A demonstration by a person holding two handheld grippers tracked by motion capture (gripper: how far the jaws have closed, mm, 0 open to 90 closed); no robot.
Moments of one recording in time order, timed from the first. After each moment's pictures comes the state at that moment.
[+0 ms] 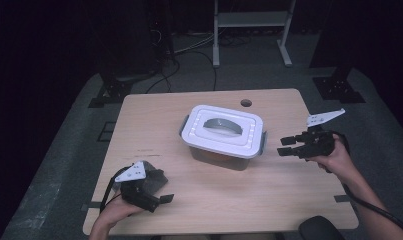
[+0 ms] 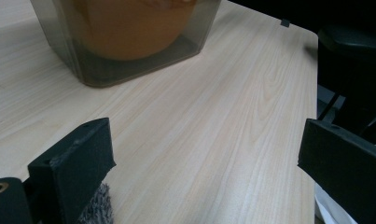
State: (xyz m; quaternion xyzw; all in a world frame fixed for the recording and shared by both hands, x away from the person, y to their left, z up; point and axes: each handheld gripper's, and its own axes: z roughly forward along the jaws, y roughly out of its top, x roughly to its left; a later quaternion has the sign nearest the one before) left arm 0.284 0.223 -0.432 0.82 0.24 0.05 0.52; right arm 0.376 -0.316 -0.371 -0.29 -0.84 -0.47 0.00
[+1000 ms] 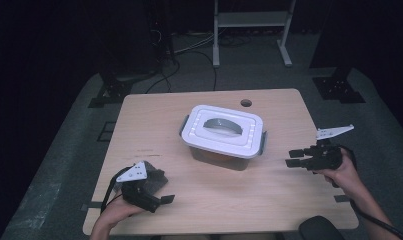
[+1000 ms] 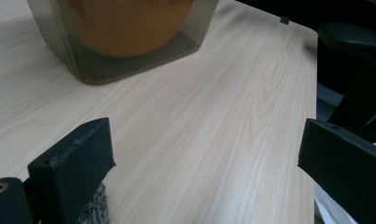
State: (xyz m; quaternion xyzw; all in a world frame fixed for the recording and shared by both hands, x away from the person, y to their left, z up) left arm 0.284 0.221 -0.434 0.82 0.24 0.04 0.51; right arm 0.357 -0.346 -0.412 -0.33 -0.82 -0.47 0.02
